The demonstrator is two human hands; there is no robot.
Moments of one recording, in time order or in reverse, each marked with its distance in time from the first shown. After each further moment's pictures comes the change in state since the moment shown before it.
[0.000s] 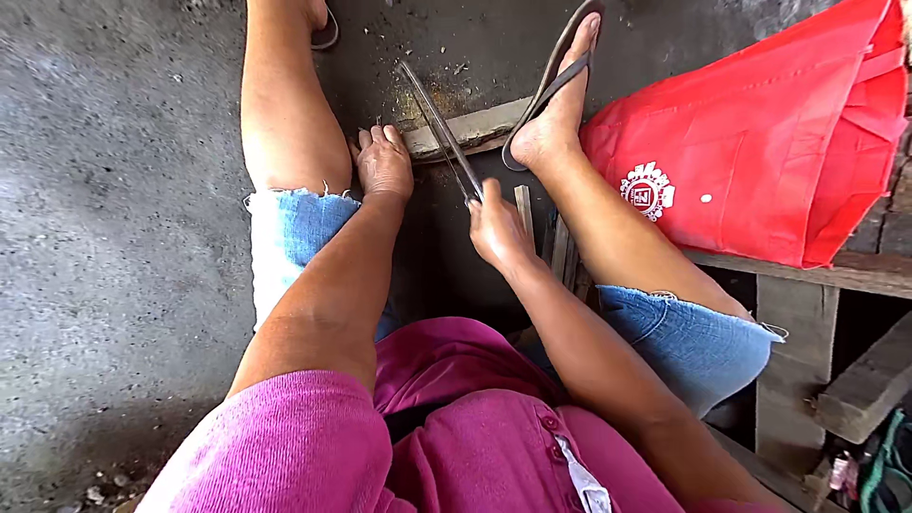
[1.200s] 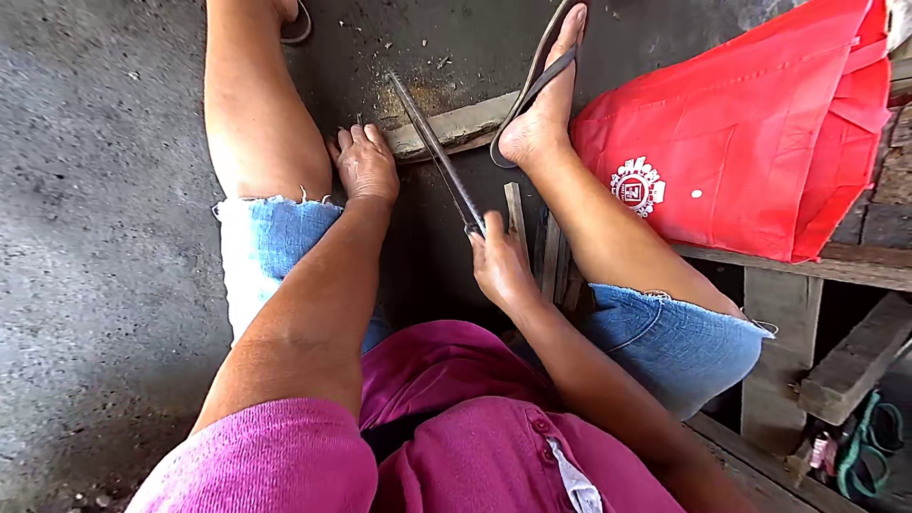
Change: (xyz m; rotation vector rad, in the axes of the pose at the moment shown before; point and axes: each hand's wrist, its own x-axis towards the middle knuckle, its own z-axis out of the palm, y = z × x) left_hand 0.003 0.001 0.003 0.018 0.015 -0.022; right_hand -0.034 0.025 0.013 0.008 0.064 -0.032
